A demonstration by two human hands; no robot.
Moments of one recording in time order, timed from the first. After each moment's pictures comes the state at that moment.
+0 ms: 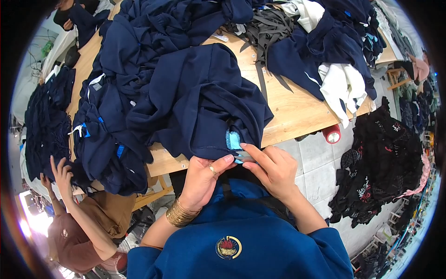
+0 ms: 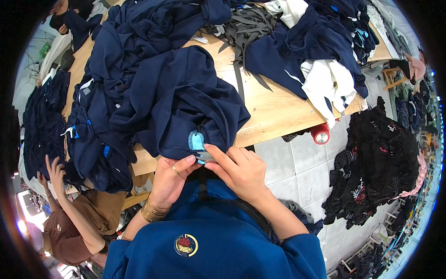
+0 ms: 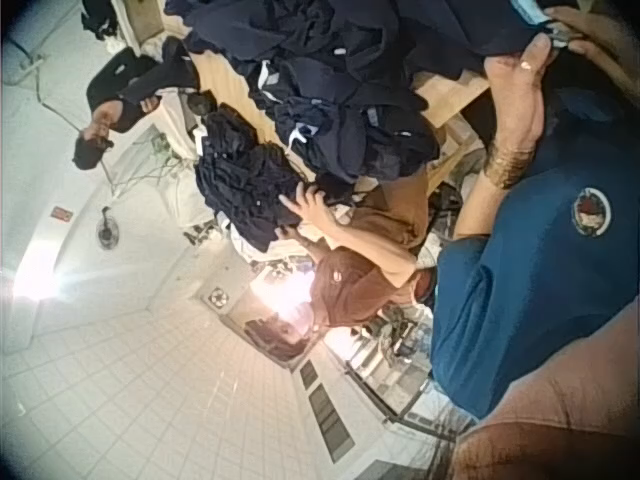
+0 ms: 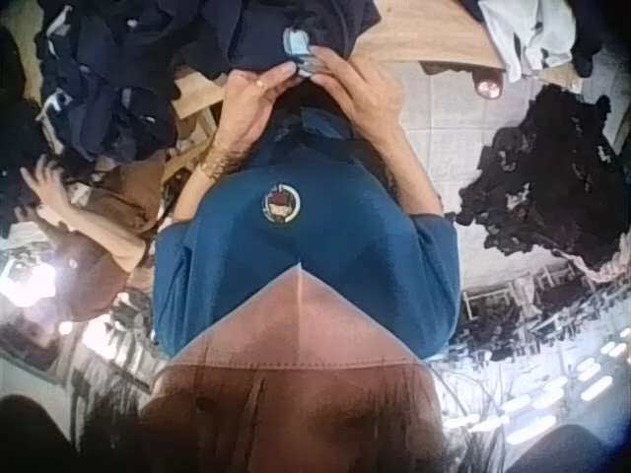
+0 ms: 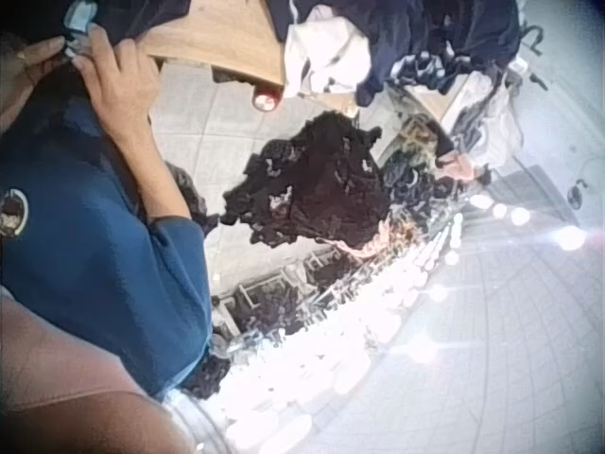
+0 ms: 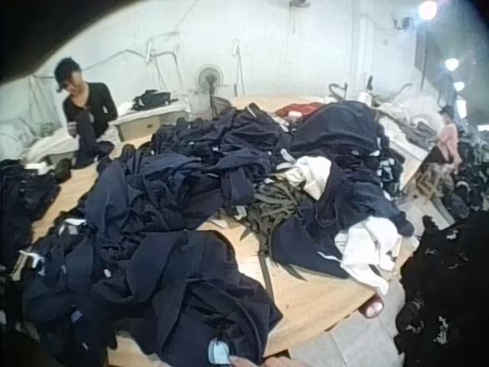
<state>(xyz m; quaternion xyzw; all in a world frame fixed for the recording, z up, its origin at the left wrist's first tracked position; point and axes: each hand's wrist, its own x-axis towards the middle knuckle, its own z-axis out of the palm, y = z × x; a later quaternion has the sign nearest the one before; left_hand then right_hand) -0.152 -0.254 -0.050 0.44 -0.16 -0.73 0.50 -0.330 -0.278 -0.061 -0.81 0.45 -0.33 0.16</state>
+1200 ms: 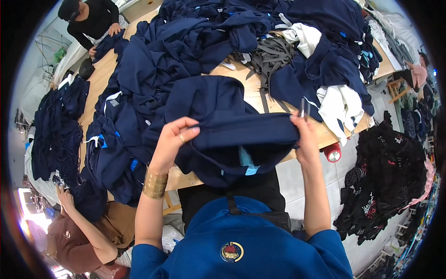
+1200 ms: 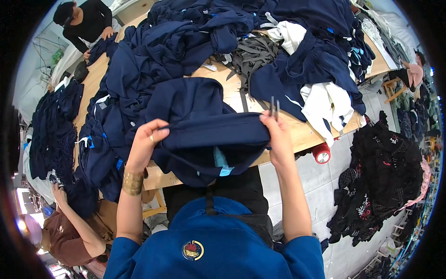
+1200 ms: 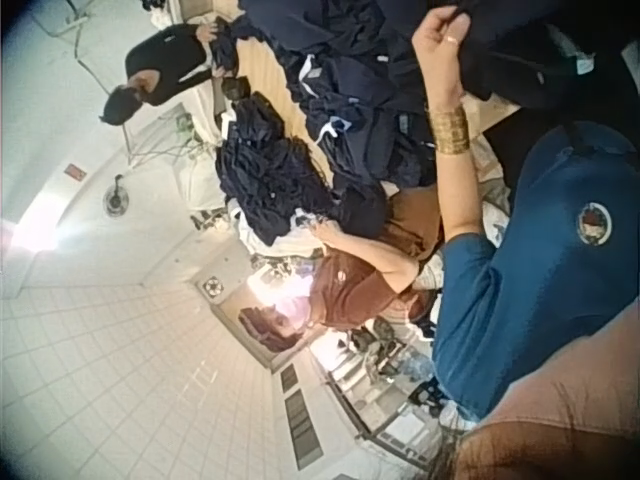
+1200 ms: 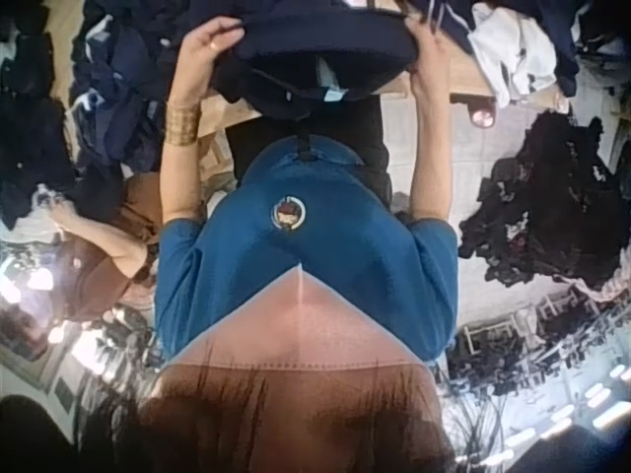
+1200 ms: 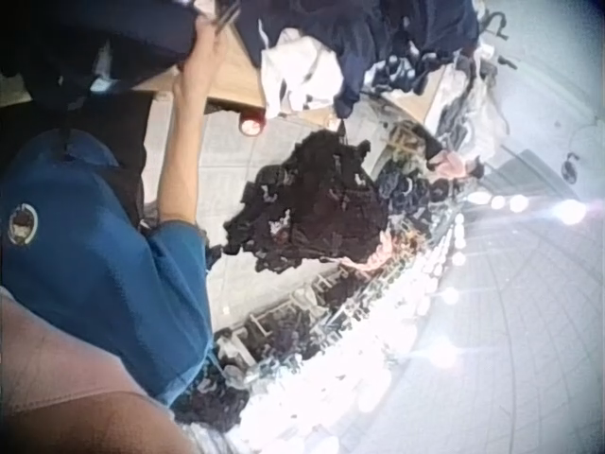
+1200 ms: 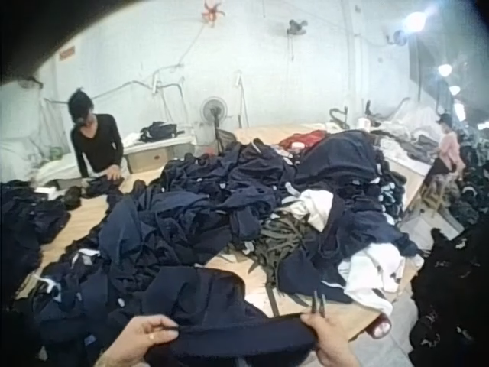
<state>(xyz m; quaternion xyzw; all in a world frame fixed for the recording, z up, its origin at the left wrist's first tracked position) -0.059 -0.335 -0.043 0.51 -0.44 -0.60 0.43 -0.364 -0.370 -0.063 -0.29 0.52 -0.52 0.61</state>
